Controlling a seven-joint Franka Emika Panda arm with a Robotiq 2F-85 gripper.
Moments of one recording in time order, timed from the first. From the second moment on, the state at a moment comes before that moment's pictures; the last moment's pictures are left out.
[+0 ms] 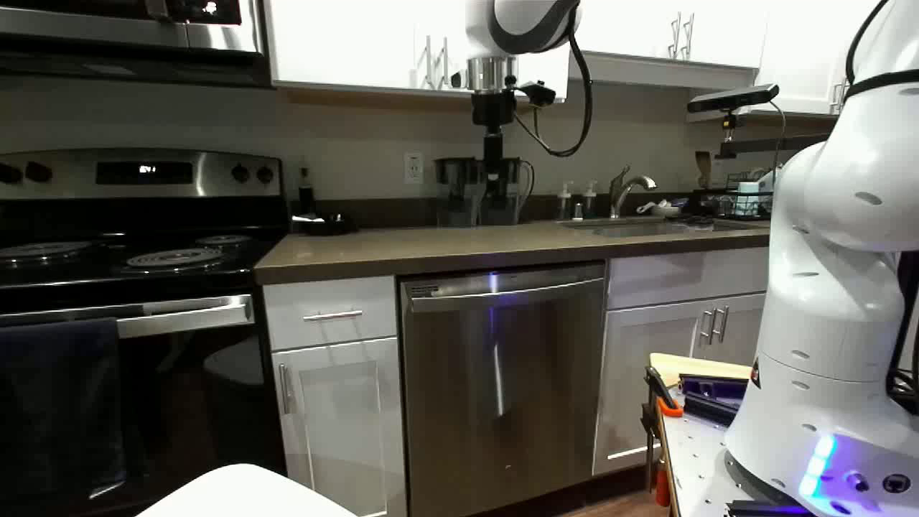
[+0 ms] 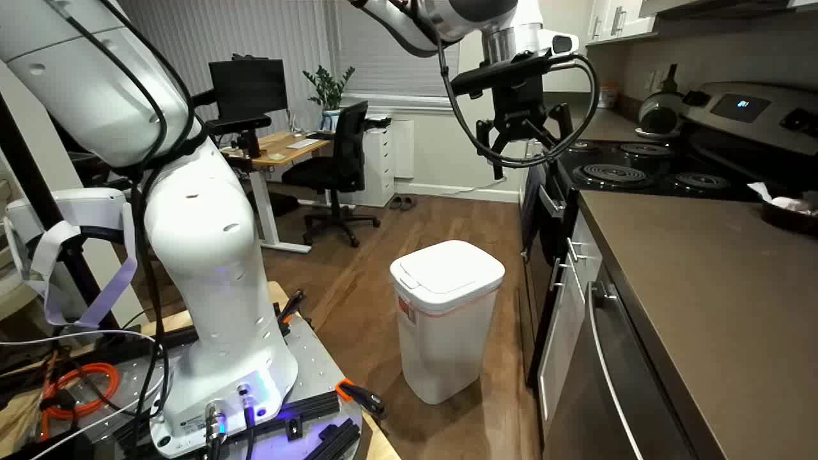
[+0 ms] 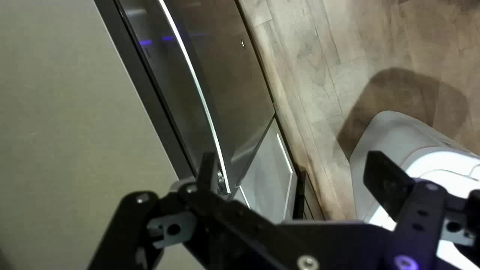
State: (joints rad) arm -0.11 -0.32 -0.16 -2.29 -0.34 2.07 -0.37
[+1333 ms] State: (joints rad) arm -0.06 -0.19 -0.15 -2.28 -0.24 2.26 -0.37
